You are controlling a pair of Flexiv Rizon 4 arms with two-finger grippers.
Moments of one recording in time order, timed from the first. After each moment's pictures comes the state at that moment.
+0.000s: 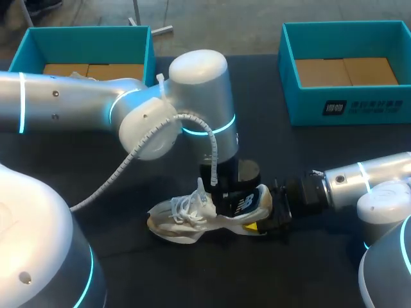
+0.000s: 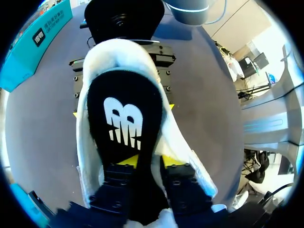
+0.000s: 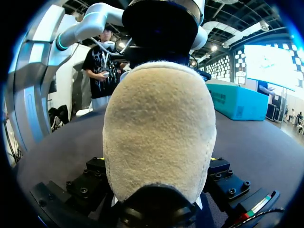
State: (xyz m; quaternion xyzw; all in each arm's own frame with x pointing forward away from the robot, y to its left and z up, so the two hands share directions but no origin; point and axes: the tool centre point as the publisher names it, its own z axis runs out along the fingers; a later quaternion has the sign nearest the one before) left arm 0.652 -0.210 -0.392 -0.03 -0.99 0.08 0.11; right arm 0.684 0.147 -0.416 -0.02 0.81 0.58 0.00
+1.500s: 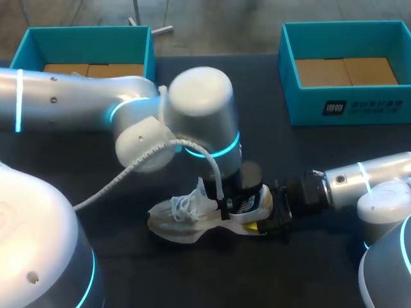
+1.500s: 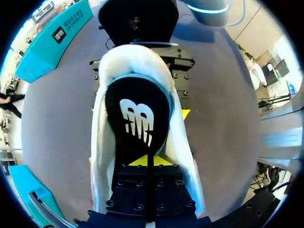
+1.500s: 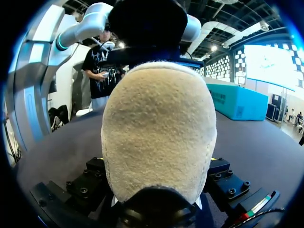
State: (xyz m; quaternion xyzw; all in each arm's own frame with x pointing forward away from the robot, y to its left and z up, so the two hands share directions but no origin) left arm 0.662 -0.210 -0.387 0.03 -1.00 0.08 0.02; right arm 0.684 0.147 -0.416 -0.01 0.81 0.58 0.00
